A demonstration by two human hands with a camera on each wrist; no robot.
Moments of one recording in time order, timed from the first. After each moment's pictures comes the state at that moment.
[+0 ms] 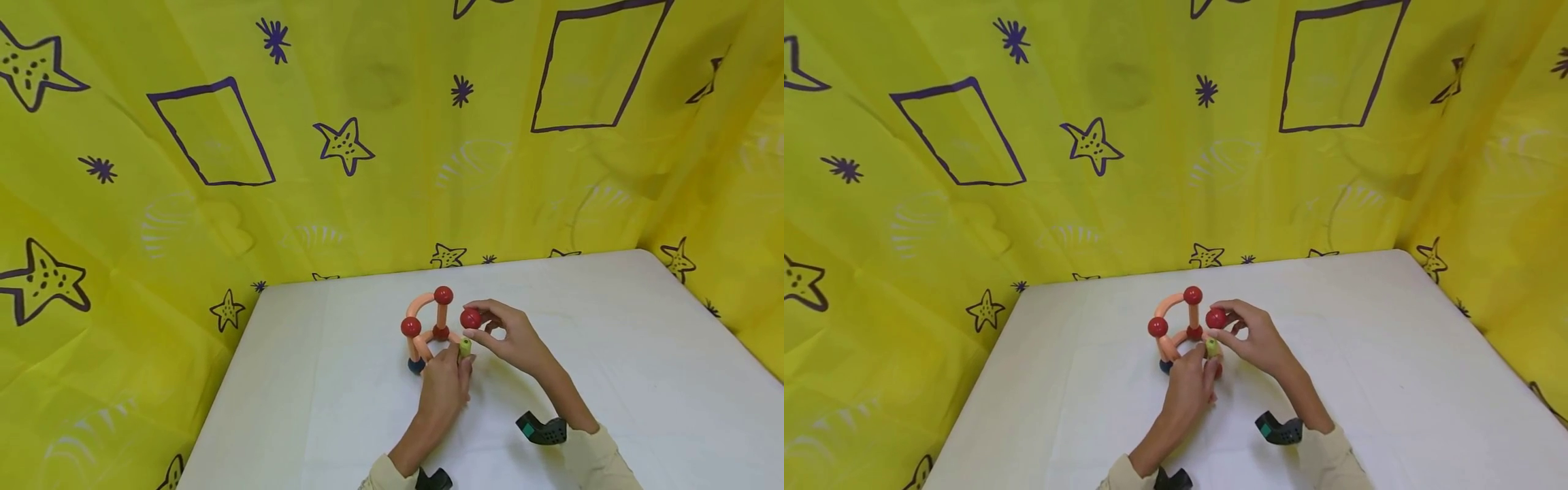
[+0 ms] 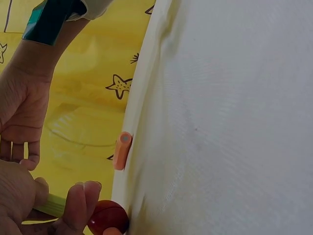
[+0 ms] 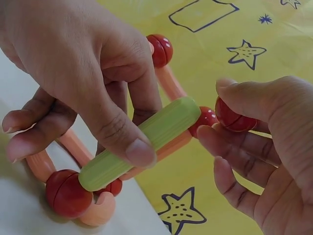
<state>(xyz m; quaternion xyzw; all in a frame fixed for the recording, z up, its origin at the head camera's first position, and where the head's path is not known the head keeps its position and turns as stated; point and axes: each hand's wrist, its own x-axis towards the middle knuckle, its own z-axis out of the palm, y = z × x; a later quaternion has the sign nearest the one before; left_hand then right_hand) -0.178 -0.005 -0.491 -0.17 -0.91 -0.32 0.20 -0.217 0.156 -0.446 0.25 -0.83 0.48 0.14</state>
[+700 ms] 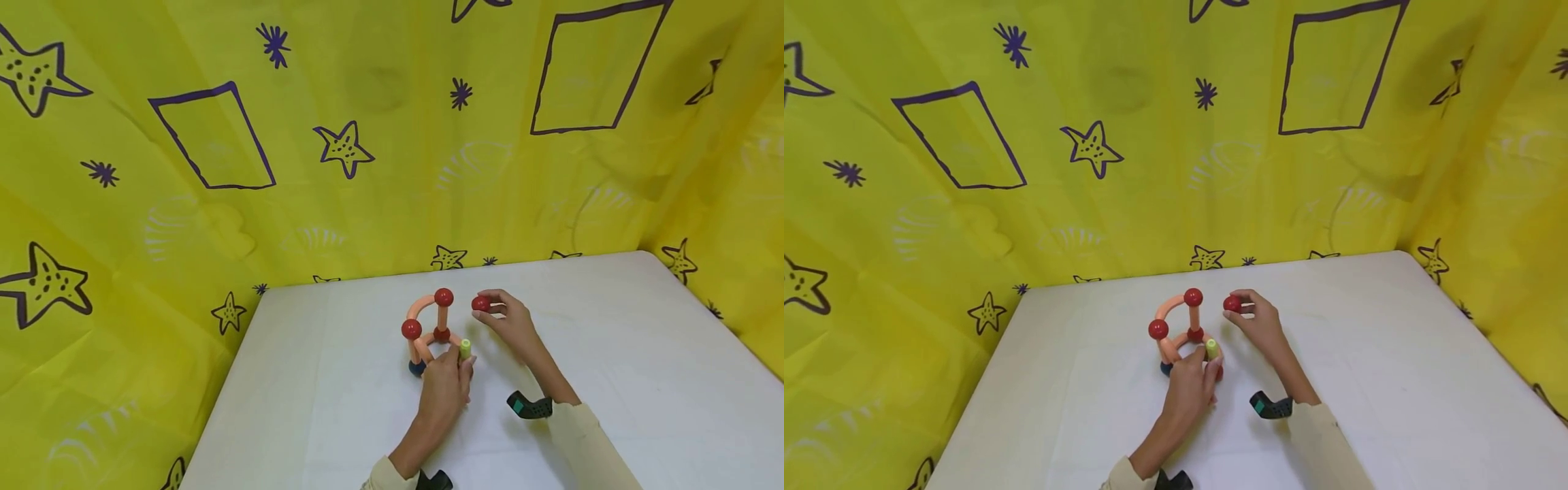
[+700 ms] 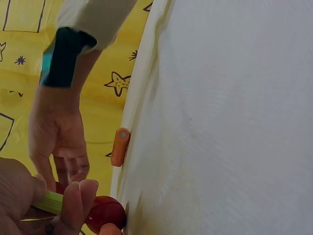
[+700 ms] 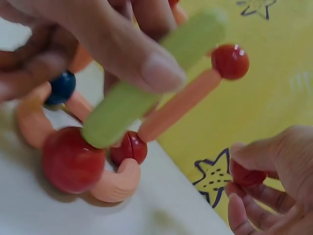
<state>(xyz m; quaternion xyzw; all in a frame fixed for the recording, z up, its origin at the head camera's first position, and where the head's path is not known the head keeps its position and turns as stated) -0.178 -0.004 -0.489 -0.14 -0.92 -0.35 0.12 -0.261 0.163 -0.476 0.03 -0.84 0.55 0.04</state>
